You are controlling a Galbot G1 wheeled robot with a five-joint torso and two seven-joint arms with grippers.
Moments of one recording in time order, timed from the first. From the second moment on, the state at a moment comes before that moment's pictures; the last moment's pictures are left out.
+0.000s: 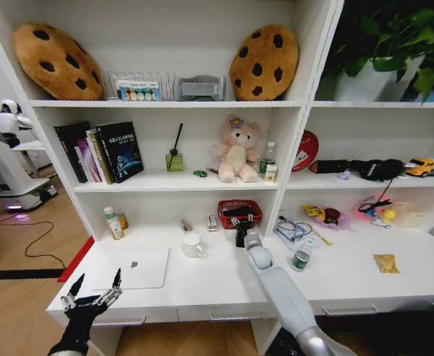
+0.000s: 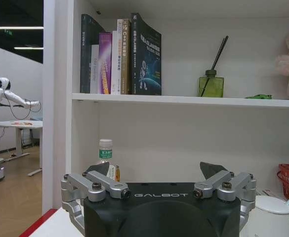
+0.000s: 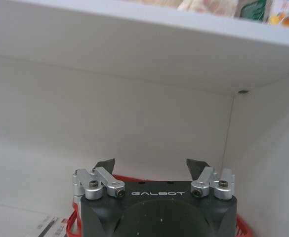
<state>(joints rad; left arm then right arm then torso) 2.03 -1.47 -0.85 -2.41 -0.36 -0.07 0.01 -0.76 1.32 0.18 1.34 0.13 0.06 0.21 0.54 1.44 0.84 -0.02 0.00</state>
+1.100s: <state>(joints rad) 2.03 -1.47 -0.85 -2.41 -0.36 -0.07 0.01 -1.14 1.04 0.22 1.96 0.95 -0.74 0.75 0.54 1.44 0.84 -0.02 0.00</state>
